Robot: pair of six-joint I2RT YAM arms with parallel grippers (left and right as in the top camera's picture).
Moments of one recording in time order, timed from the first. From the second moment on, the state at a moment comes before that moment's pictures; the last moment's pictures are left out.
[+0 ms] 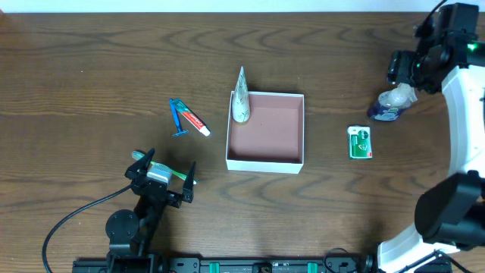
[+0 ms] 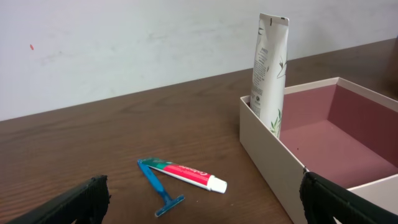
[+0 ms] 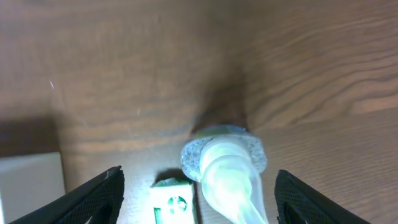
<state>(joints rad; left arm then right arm) -0.02 0.03 0.02 -0.10 0.31 0.10 -0.18 1.81 1.71 -1.03 -0.04 0.04</state>
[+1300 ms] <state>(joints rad) -0.02 0.03 0.02 -0.10 0.31 0.10 -0.18 1.93 1.70 -1.05 -0.02 -0.03</state>
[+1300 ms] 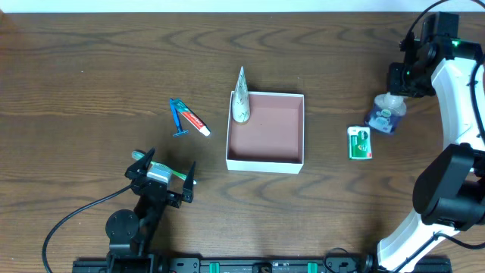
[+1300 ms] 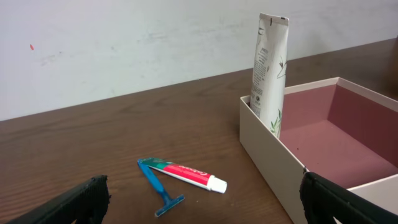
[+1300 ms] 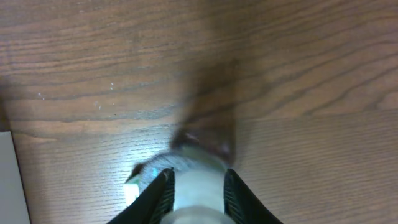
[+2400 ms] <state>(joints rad) -0.02 0.03 0.02 -0.10 0.31 0.10 0.44 1.57 1.69 -0.91 -0.05 0.16</state>
